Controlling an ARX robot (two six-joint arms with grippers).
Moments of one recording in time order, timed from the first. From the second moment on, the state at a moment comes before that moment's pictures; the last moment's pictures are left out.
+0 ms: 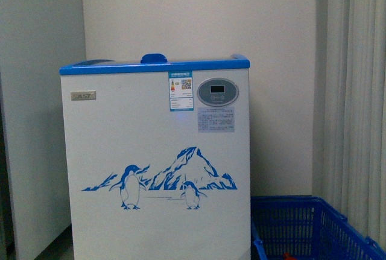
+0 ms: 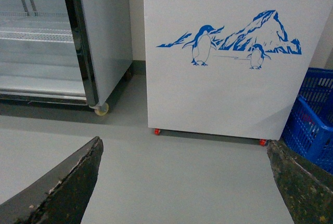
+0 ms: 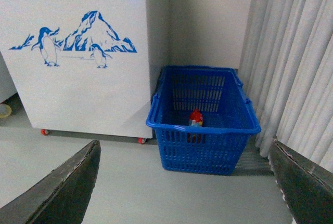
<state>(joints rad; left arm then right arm) 0.00 0.00 0.01 0.00 0.00 0.00 0.00 0.00 0.02 0.00 0.00 0.00</state>
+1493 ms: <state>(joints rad) 0.00 0.00 0.01 0.00 0.00 0.00 0.00 0.00 0.02 0.00 0.00 0.00</state>
